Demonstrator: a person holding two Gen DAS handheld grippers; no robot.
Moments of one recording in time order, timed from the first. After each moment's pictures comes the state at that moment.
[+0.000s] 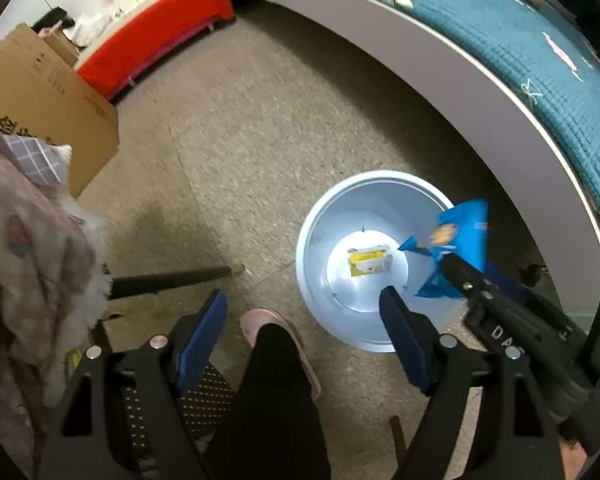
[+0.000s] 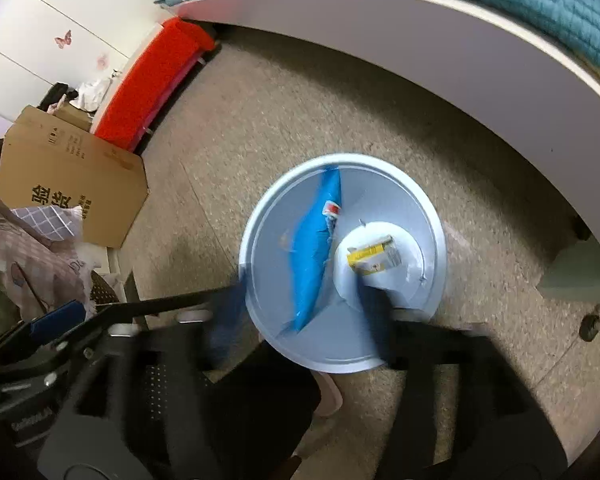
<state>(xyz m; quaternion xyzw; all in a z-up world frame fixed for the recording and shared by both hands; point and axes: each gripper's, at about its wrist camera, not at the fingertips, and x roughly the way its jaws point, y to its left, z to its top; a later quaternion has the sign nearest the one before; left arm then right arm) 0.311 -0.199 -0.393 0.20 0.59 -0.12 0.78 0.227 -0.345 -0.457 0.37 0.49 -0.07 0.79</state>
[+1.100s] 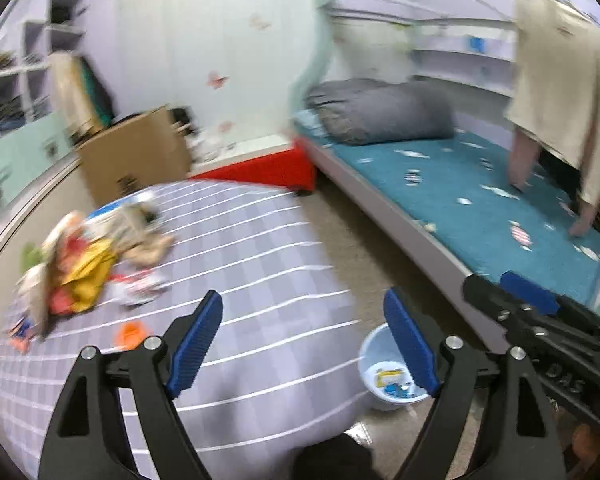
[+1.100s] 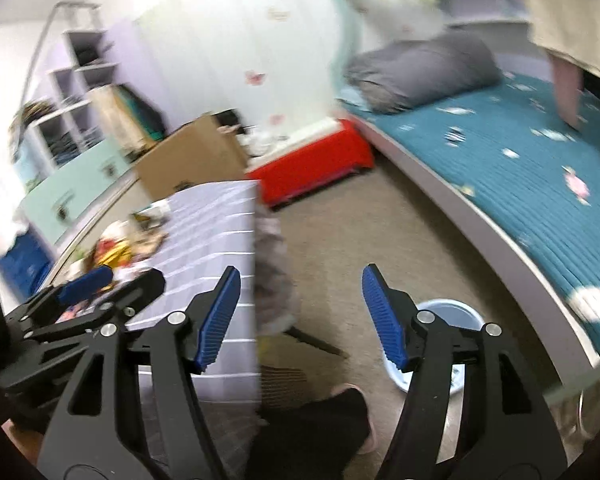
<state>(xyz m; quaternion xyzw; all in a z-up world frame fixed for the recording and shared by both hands) 0.159 -0.014 -0.107 0.08 0.32 -0.07 0.94 0.119 -0.190 -0.133 0.20 0.27 0.09 0.94</state>
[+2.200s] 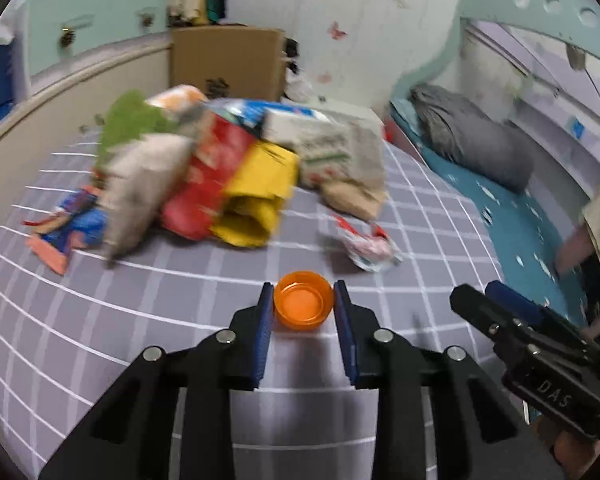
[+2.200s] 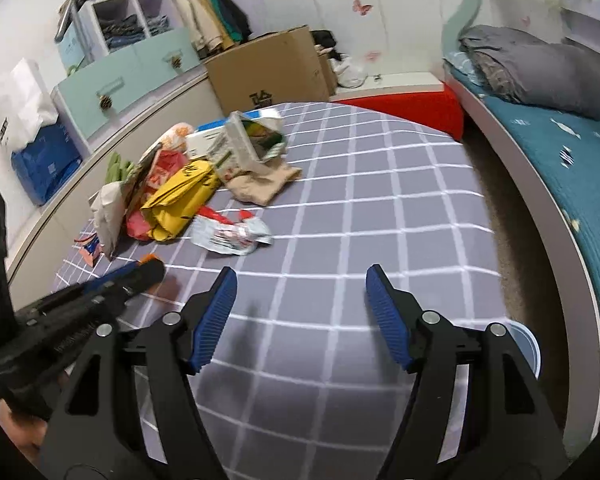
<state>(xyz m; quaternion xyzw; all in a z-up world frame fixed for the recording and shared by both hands) 0.193 0.195 -0.140 -0.11 0.38 0.03 0.92 0.212 -0.001 -0.132 0.07 0.37 0.22 0.90</state>
